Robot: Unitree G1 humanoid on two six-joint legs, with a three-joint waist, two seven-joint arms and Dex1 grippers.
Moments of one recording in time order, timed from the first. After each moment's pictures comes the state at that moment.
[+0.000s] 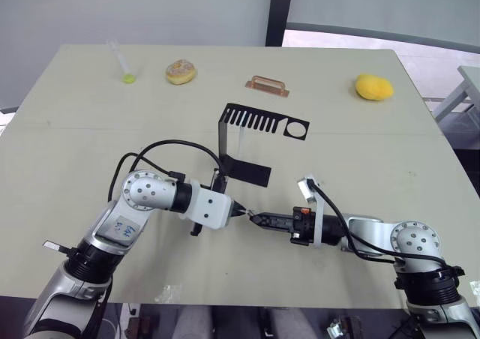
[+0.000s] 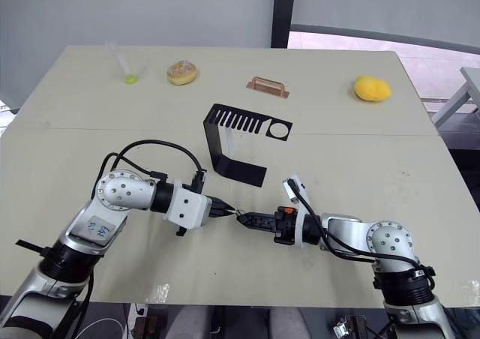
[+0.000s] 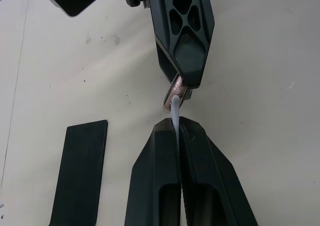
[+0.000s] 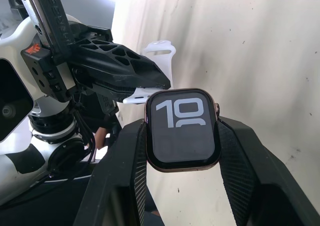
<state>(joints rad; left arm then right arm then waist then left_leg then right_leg) -0.49 0.63 -0.30 -0.25 0.05 0.01 -1.13 -0.29 -0.55 0.05 -0.20 1.71 1.16 0.01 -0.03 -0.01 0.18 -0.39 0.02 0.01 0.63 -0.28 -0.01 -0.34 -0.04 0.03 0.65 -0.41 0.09</state>
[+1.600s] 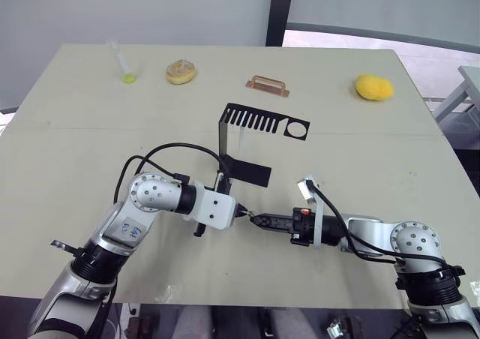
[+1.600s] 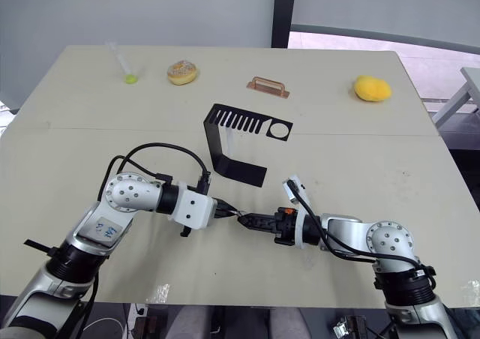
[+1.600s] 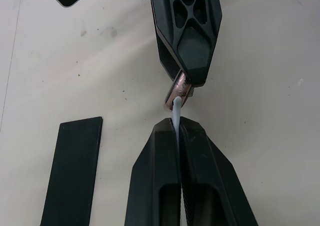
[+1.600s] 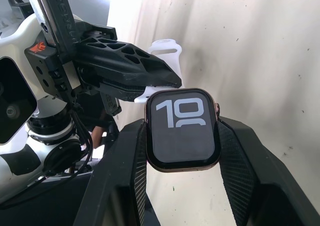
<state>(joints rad) -0.49 0.61 -0.32 -0.23 0.09 0.02 -1.12 -0.29 -0.56 0.07 -0.20 1.71 1.16 0.01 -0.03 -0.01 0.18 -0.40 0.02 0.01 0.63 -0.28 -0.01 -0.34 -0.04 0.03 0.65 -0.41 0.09</state>
